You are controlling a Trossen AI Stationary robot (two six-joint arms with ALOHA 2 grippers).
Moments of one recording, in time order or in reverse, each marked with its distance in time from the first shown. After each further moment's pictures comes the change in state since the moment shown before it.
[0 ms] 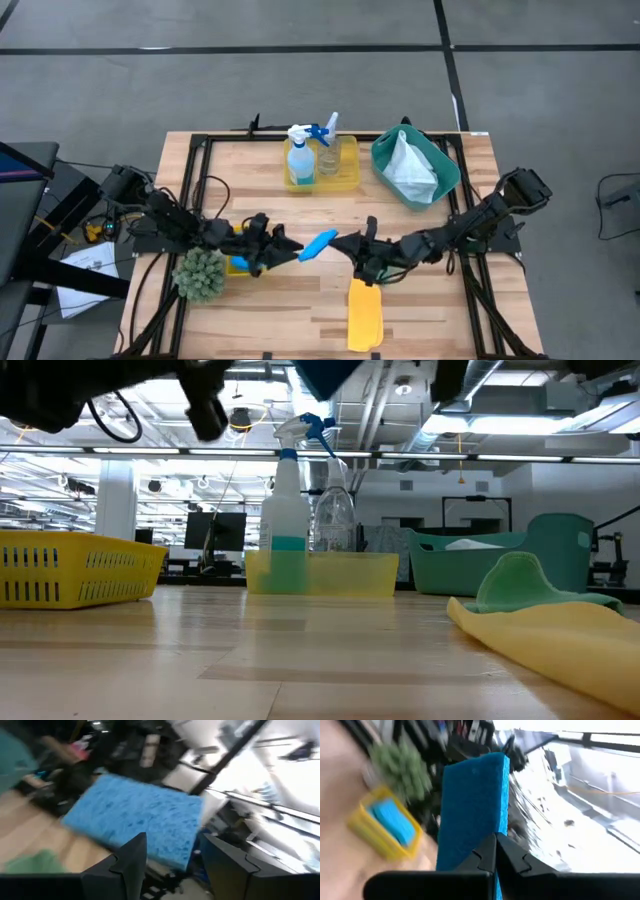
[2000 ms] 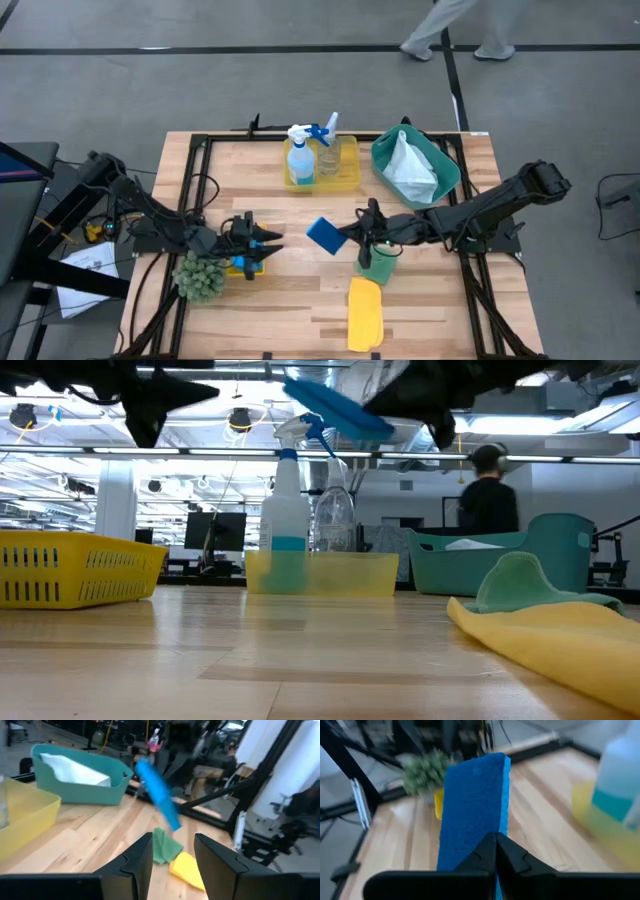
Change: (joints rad) left arm -0.164 -0.395 -0.046 -0.710 -0.454 0.320; right arm -0.152 -0.197 0.000 -0.655 -0.173 1.515
